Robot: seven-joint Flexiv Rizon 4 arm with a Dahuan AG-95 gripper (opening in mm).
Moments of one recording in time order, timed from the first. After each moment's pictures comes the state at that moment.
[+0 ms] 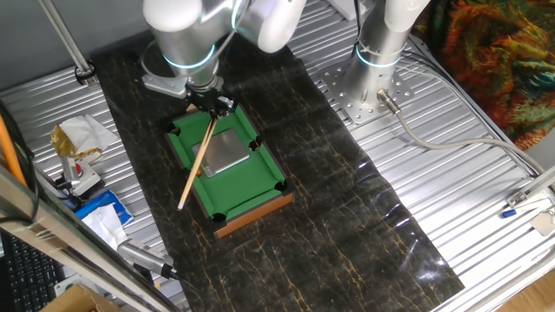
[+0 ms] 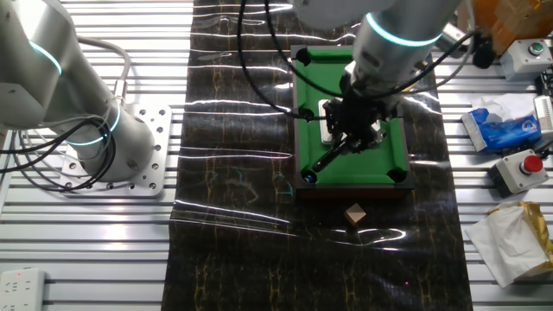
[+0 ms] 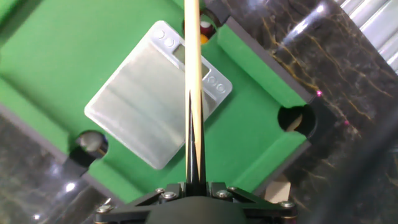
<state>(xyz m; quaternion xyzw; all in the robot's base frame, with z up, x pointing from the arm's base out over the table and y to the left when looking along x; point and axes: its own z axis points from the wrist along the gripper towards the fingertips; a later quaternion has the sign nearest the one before) 0.485 -0.042 0.106 0.38 -0.92 0.05 0.07</state>
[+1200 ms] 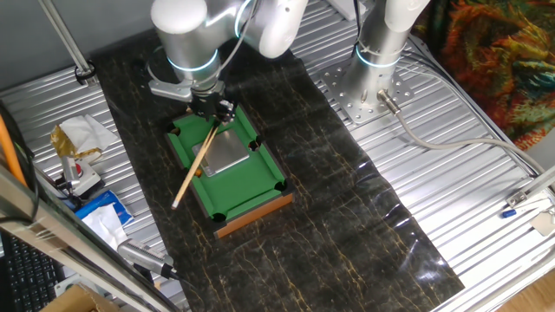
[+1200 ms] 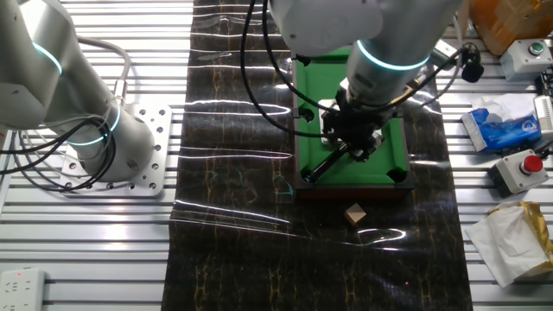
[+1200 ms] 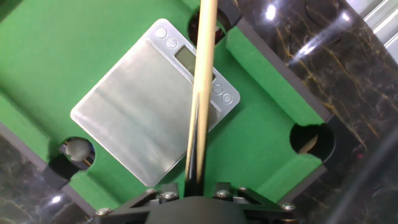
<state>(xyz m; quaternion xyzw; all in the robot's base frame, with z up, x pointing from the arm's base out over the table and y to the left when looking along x) 0.489 -0.041 0.089 0.42 -0.91 0.03 0.06</state>
